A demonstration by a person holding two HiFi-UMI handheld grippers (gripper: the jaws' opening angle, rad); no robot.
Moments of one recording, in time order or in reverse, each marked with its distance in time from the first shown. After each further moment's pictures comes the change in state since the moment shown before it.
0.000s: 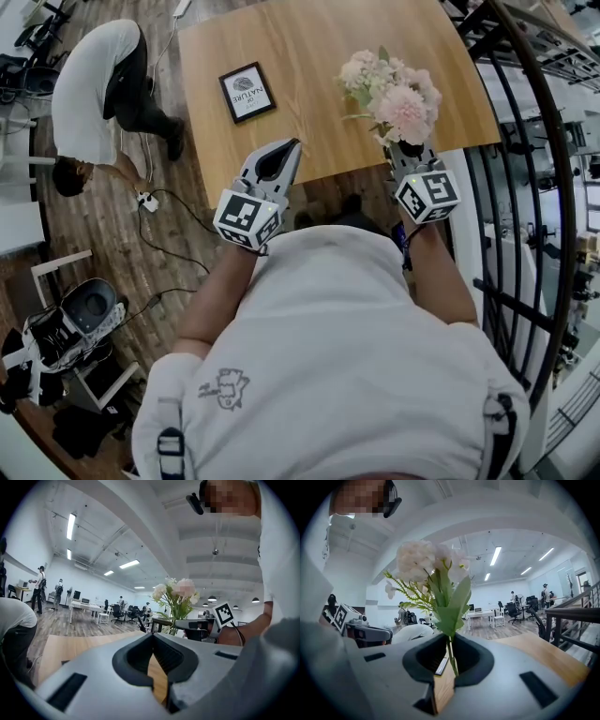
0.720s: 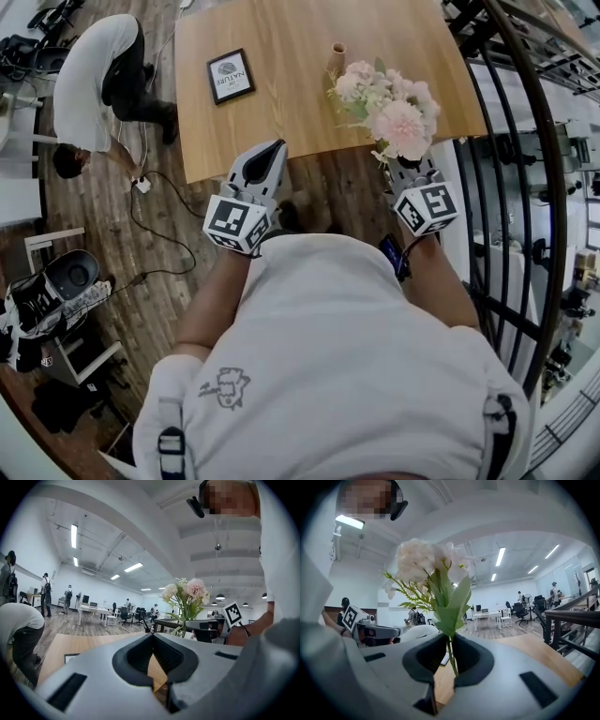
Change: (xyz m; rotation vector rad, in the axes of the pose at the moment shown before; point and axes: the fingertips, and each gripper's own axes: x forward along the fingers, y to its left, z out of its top) left arm -0.008 -0.064 -0.003 -0.001 -0.018 0.125; right arm -0.079 -0.014 0.003 -0.014 0.003 0.113
